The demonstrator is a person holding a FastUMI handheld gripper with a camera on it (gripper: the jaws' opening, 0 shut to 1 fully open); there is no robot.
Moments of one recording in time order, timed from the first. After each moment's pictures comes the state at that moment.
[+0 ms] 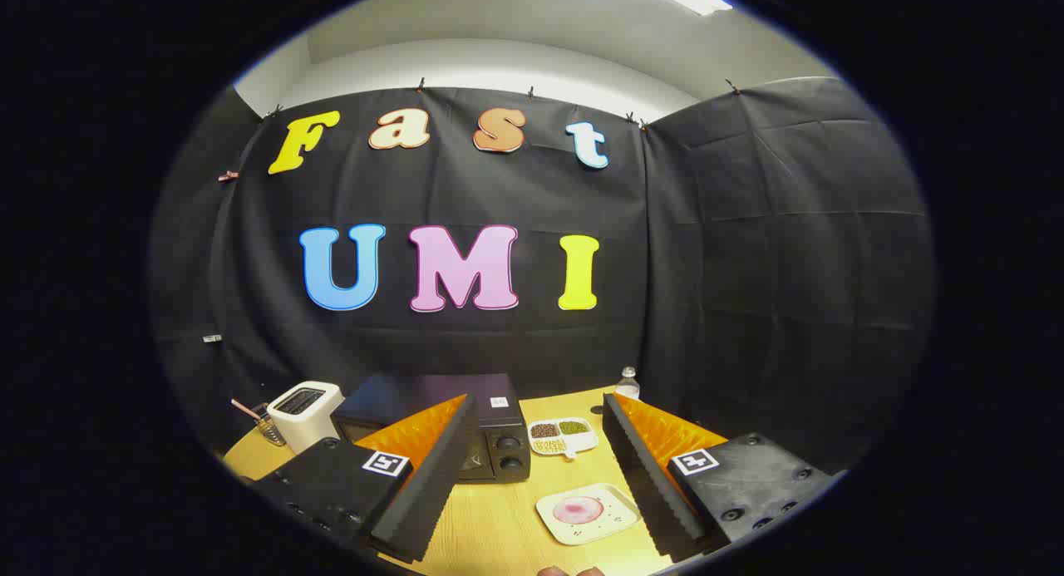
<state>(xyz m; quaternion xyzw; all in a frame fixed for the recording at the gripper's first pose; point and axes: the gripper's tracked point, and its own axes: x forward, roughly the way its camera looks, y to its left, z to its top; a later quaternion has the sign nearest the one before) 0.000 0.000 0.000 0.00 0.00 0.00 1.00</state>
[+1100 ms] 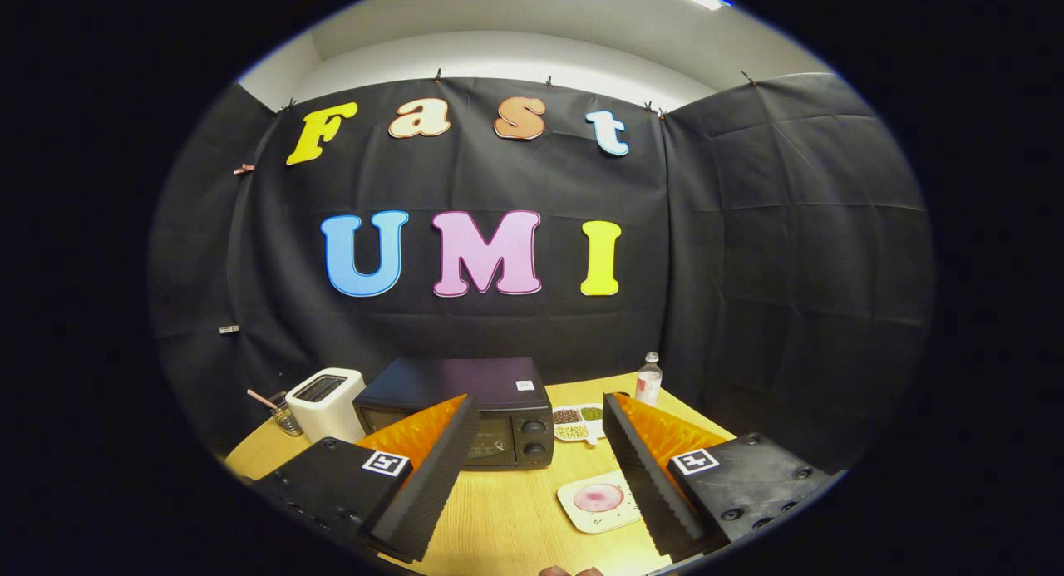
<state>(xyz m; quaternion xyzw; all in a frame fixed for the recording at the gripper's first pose) -0.005 0.032 -0.017 -0.01 0.02 0.04 1.00</state>
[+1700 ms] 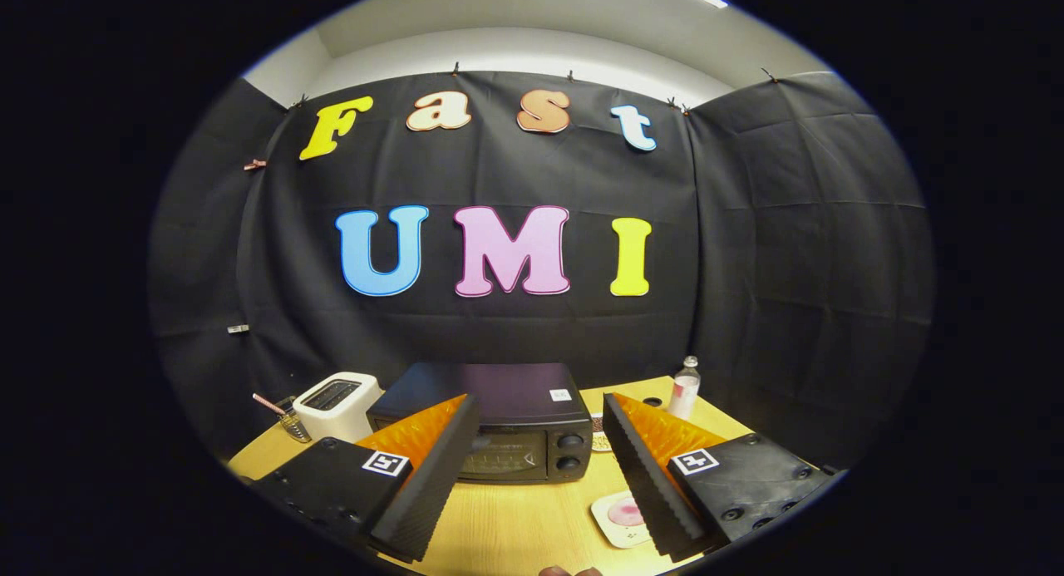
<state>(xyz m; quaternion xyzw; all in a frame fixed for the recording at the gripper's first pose) 0.051 0.091 -0.027 0.00 0.02 0.08 1.00</state>
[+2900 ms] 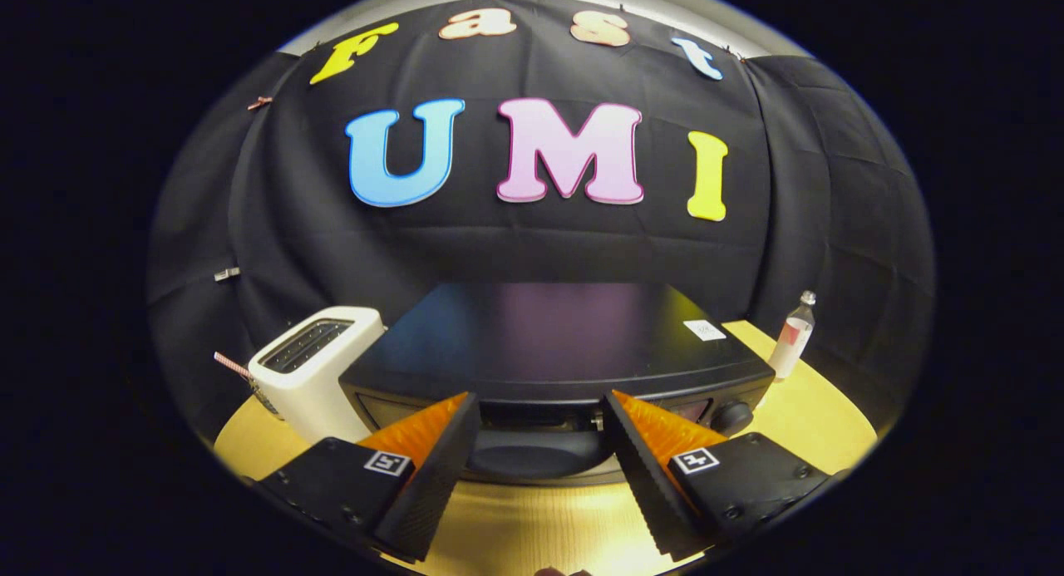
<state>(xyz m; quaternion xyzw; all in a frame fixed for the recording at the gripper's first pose) 0.156 0.211 -0.176 -0.03 0.15 0.11 0.98</state>
